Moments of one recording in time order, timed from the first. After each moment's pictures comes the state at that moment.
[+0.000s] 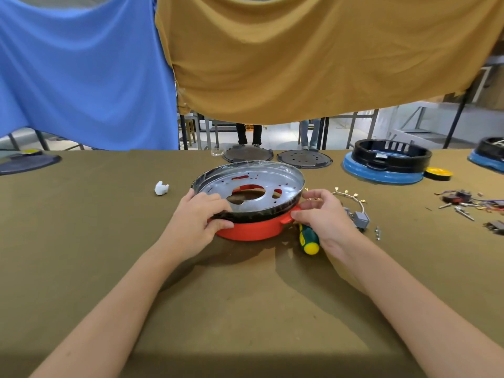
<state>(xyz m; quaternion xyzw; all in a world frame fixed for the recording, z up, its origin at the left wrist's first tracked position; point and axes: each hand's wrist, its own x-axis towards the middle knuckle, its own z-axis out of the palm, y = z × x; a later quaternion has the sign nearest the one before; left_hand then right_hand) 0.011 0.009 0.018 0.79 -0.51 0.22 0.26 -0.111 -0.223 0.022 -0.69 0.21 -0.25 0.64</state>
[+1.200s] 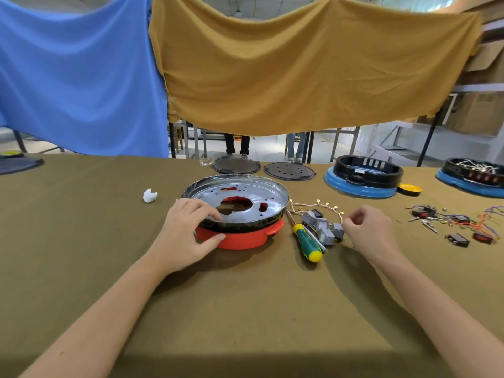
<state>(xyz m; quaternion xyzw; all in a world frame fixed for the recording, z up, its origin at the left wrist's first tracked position) 0.008 0.012 0.009 0.77 -0.49 0.25 0.31 -0.171 -0.307 0.022 -0.85 0.35 -0.32 0.24</state>
